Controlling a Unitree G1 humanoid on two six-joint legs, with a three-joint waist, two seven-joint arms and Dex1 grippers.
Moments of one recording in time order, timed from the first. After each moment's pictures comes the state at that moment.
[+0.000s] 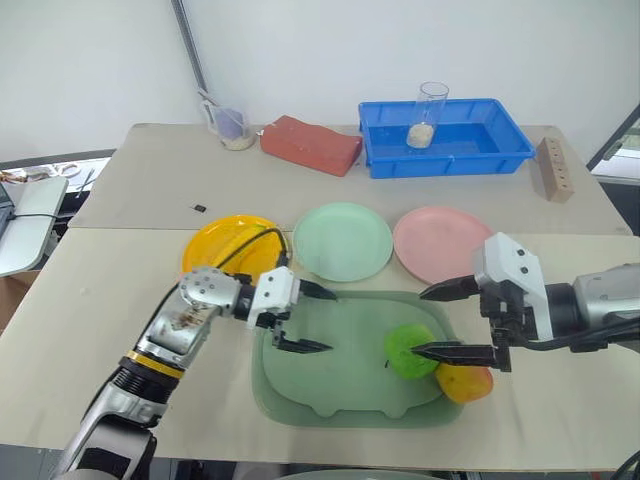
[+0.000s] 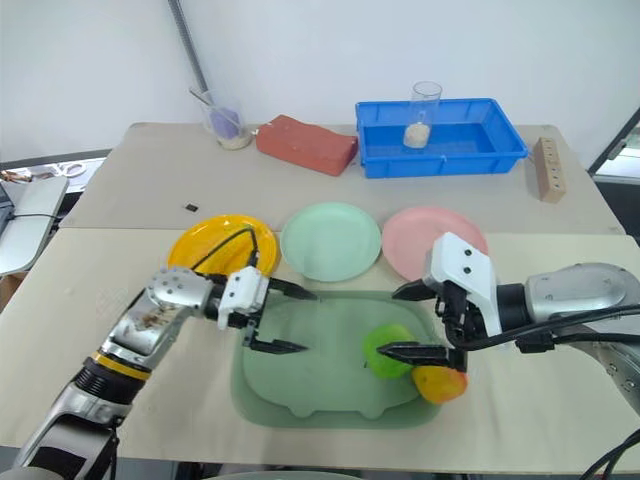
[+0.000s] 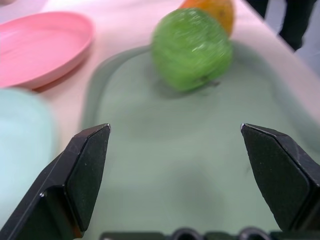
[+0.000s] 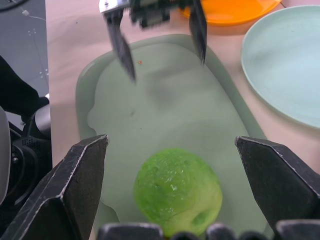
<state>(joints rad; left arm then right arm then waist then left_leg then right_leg) -0.46 0.58 -0.27 0.03 -0.28 0.07 -1.33 -0.20 -1.18 -0.20 -0.71 0.88 0.96 0.96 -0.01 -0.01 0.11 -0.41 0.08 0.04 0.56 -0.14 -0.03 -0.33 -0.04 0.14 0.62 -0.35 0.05</state>
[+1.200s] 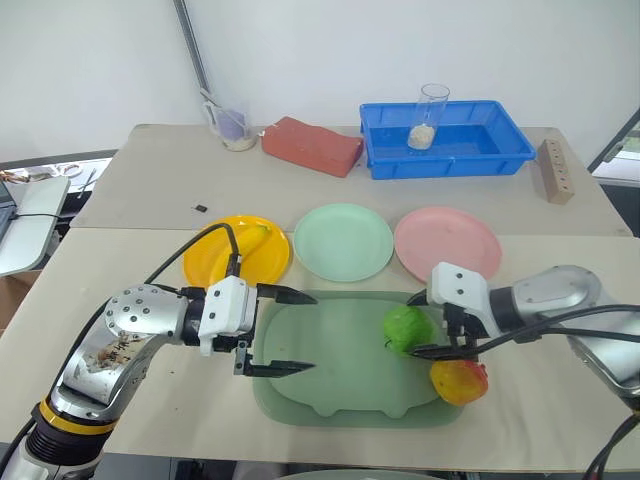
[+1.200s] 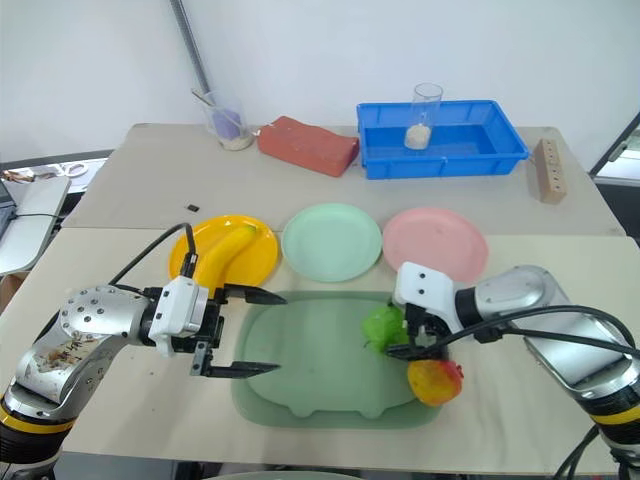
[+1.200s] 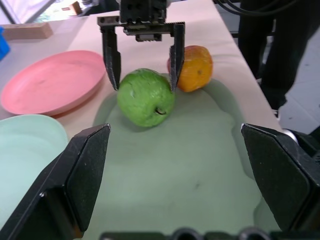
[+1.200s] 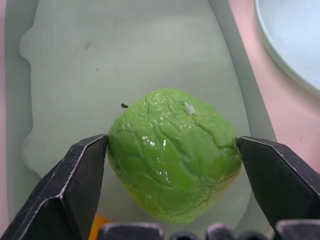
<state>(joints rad) -0.16 0.77 -0.07 -0.51 -0.51 0.29 -1.19 -0.34 -1.06 0.25 -0.51 0.37 0.71 1.06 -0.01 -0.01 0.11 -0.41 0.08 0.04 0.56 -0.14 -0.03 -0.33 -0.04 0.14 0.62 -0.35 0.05</state>
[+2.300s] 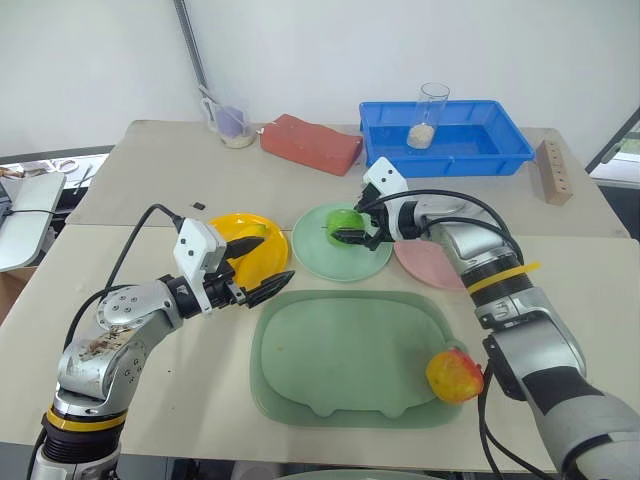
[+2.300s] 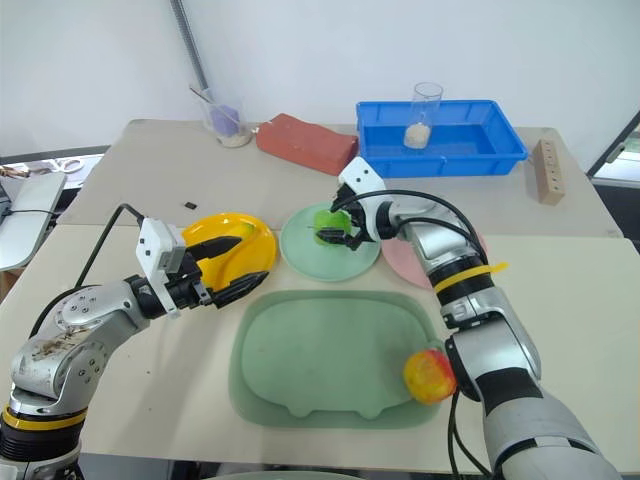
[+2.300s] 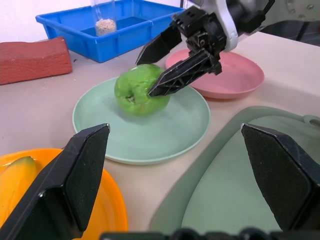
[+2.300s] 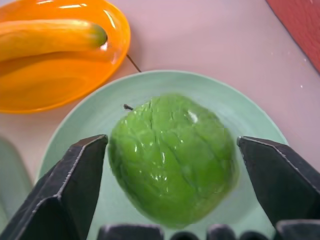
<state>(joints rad) -0.15 0.61 0.12 -0.47 -0.59 0.59 -0.70 -0.97 -0.40 0.28 0.55 0.16 0.53 0.83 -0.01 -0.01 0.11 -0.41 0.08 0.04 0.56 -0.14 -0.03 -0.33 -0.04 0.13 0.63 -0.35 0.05</state>
